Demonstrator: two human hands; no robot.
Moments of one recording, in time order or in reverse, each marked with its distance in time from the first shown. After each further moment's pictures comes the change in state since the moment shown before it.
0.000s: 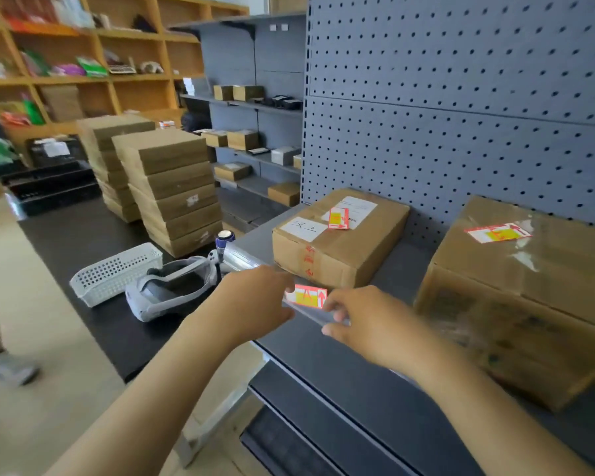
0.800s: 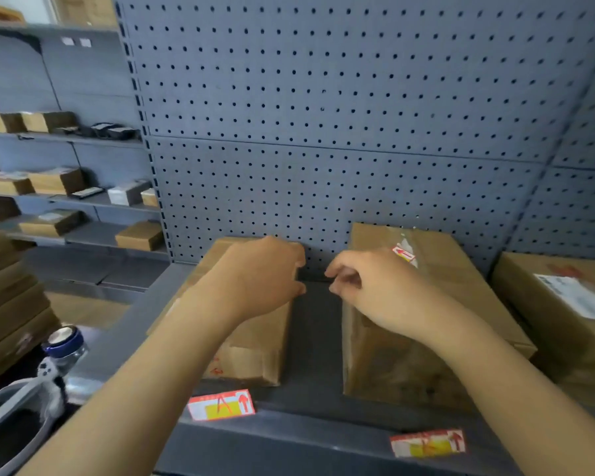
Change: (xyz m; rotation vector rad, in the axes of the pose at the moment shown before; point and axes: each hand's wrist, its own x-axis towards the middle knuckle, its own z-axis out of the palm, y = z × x) left_hand 0.165 0.063 -0.063 0.018 0.133 0.574; right_hand 0.032 0.056 -0.099 -0.040 0.426 0.315
